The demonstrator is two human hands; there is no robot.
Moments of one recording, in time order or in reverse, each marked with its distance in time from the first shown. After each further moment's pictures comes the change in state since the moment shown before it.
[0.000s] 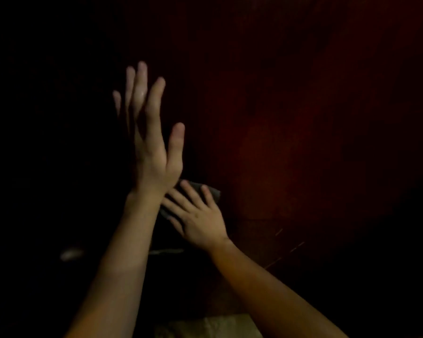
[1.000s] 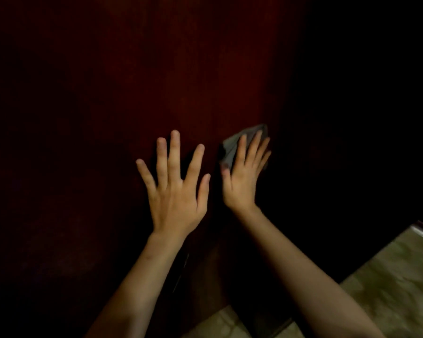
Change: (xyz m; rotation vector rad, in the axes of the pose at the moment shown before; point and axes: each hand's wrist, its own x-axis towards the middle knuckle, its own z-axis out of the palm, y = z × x) left_hand -0.090 0.301 0.306 0.223 -0.396 0.190; right_hand -0.203 0.421 -0.045 0.209 0.366 0.863
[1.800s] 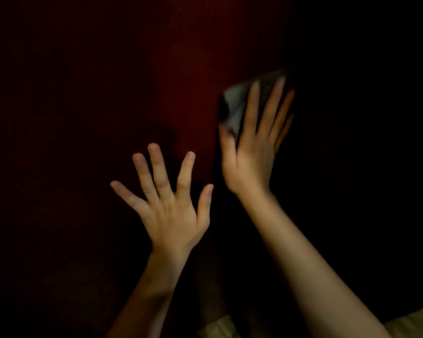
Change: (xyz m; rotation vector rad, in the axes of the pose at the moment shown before) left_hand 0.017 0.061 0.053 0.115 0.066 -0.167; right_hand 0.093 0.009 -0.051 0.054 0.167 -0.124
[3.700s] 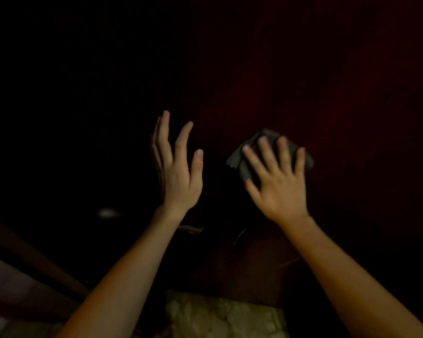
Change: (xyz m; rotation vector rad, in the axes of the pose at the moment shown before) left_hand -0.083 -0.438 -0.236 -0.269 0.155 -0.379; right_hand -0.179 -0.370 0.100 -0.260 -0.493 -0.668
